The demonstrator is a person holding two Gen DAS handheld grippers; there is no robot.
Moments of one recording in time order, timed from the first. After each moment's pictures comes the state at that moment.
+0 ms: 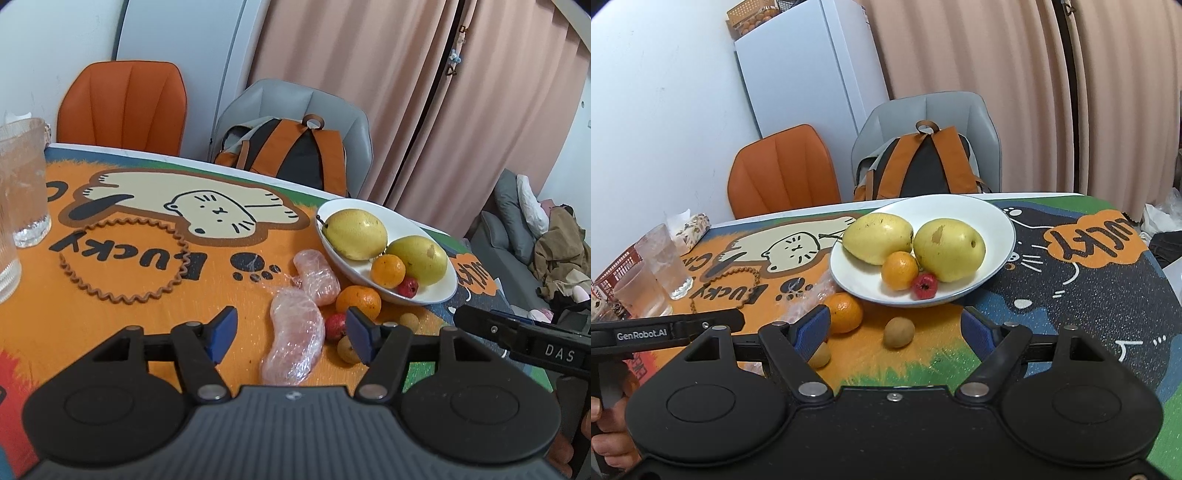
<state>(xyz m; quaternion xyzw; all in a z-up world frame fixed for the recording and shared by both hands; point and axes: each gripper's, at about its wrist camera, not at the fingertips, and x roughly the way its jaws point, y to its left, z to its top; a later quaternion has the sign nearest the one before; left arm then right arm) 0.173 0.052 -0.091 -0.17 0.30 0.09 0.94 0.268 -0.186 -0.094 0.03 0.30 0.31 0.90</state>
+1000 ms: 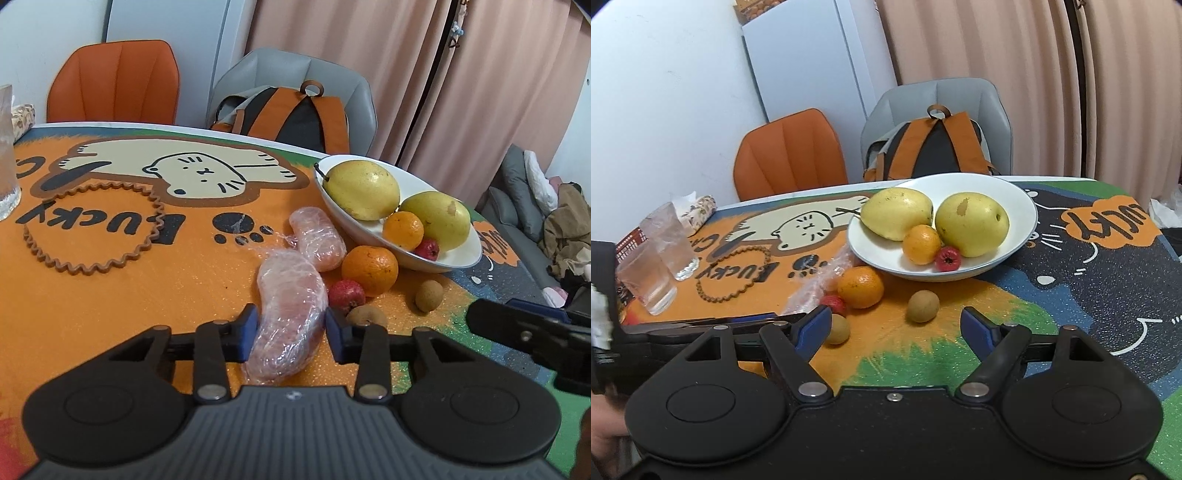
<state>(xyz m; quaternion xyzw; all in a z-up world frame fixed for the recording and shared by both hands) 0.202 0.040 -0.133 -0.15 0.33 0.09 0.93 0.259 -0.168 -0.107 0.01 0.32 0.31 0.90</state>
